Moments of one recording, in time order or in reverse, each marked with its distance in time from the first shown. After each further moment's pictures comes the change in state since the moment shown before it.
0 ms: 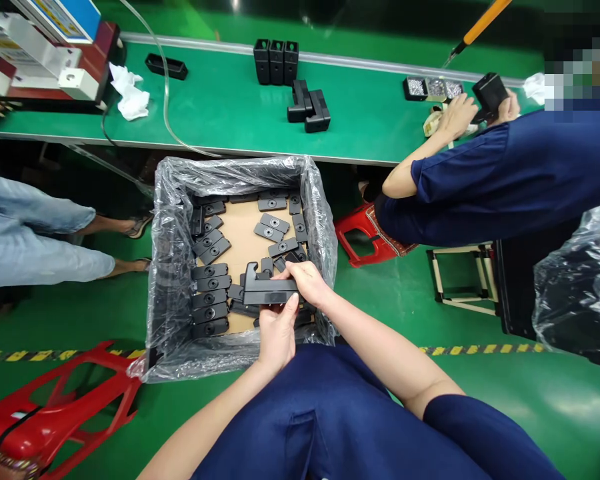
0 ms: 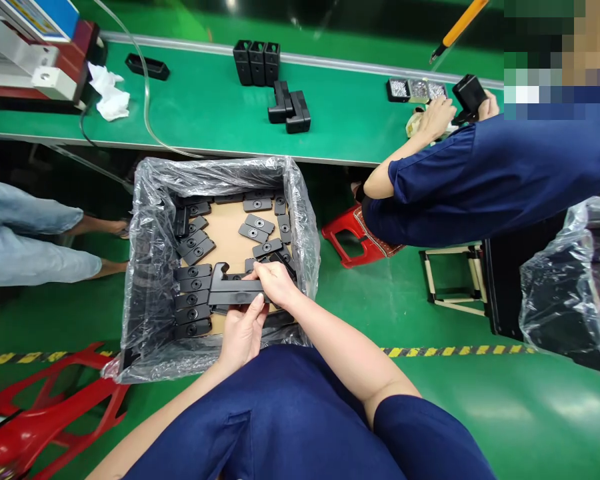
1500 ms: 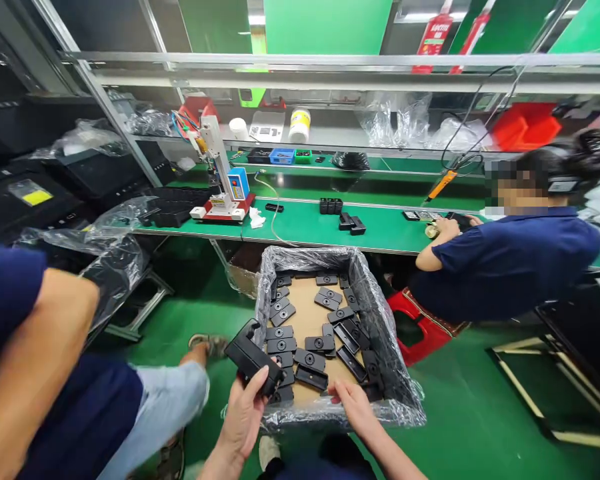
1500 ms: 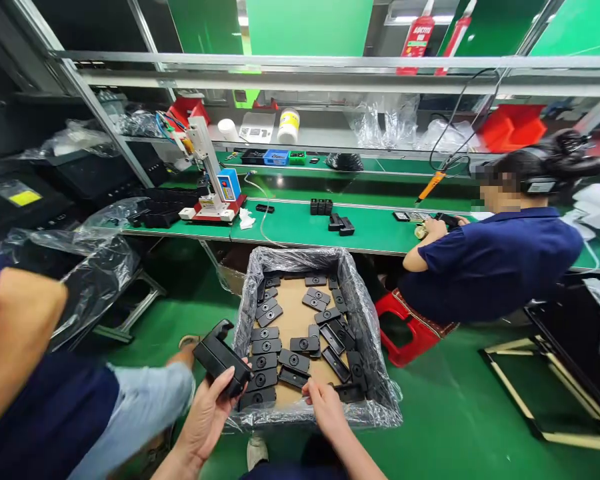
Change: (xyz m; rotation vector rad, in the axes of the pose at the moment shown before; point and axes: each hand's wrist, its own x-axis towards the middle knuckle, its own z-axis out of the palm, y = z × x) left_hand -0.053 0.175 -0.255 0.001 -0.117 0.113; right_hand -0.106 0.080 0.198 -0.130 0.321 -0.028
